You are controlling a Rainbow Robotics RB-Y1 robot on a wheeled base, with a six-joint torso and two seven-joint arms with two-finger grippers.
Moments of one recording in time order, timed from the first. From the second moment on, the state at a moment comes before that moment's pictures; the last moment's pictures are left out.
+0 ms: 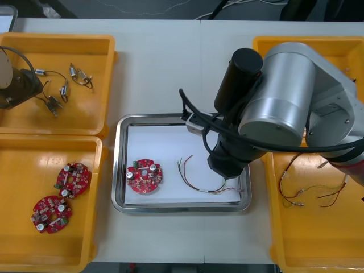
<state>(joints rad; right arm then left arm) -0.80 -0.59 0.66 -2.07 -0.84 1.88 1.39 -0.65 0.65 0.09 -1.23 0.35 1.23 -0.94</state>
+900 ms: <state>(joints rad) -0.80 -0.84 0.43 -2.13 -1.00 1.92 0.62 -0.65 0.65 0.24 -1.40 0.38 1.53 -0.94</state>
